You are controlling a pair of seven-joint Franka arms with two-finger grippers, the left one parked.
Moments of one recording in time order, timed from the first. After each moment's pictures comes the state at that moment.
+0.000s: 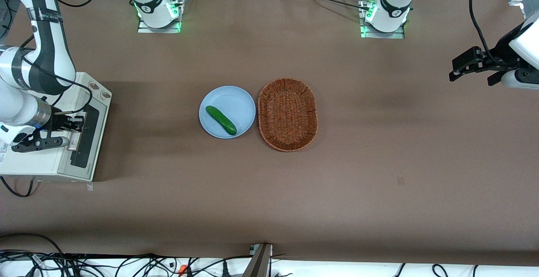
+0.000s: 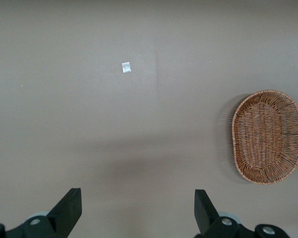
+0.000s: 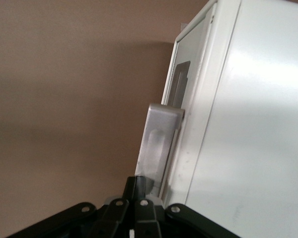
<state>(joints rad) -0.03 0.33 -0.11 -1.78 -0.07 2.05 -0.28</state>
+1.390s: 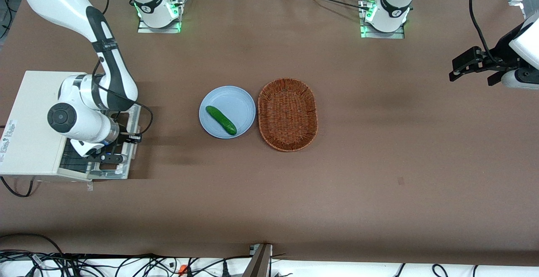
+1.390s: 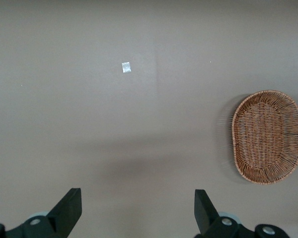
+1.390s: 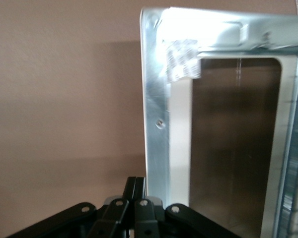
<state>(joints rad) 0.16 0.51 -0.09 -1.79 0.02 2.22 0.13</state>
